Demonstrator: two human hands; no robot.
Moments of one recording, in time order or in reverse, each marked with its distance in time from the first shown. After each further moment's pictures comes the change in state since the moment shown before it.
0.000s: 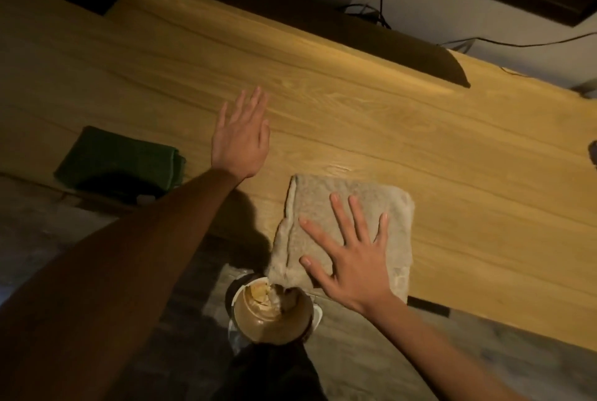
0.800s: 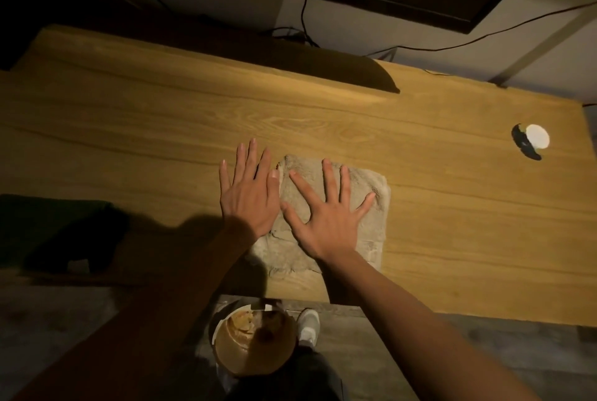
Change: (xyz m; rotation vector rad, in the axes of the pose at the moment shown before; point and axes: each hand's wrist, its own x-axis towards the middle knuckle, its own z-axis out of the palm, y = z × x) left_hand -0.021 0.113 0.030 -0.055 -0.116 -0.015; right_hand 0.084 0.047 -0.016 0.077 0.071 0.503
